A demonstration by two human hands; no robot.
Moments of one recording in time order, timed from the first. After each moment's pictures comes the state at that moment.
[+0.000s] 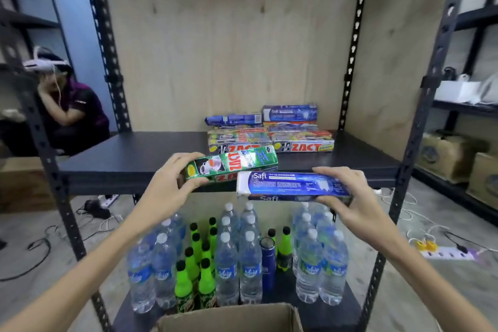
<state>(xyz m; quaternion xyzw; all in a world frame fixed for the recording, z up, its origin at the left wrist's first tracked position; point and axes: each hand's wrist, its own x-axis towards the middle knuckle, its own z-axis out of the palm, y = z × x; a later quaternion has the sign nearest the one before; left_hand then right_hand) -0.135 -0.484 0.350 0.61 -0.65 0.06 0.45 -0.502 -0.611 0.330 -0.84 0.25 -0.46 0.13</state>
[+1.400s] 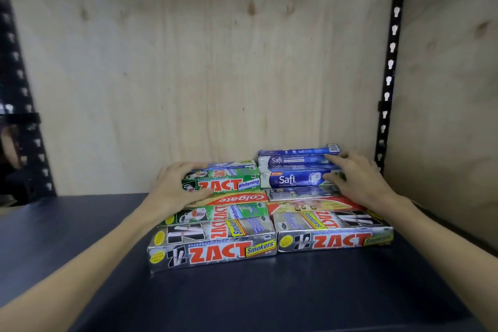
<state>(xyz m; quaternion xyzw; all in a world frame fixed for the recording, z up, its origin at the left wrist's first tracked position) -0.034 -0.801 0.401 0.72 -0.60 0.04 0.36 -0.399 -0.970 0.404 -0.83 0.47 -0.30 -0.06</state>
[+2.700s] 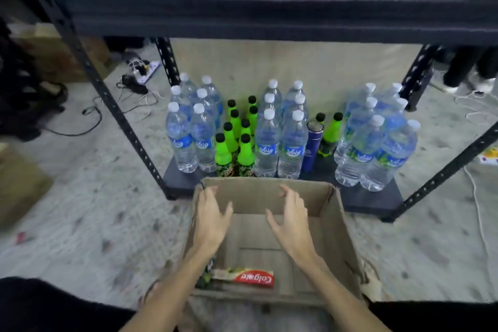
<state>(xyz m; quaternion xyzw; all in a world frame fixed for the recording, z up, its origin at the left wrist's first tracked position) -0.164 -0.404 -0.017 0.86 -0.35 -0.11 0.35 -0.338 -0.496 -0.018 -0.81 0.43 -0.27 0.29</state>
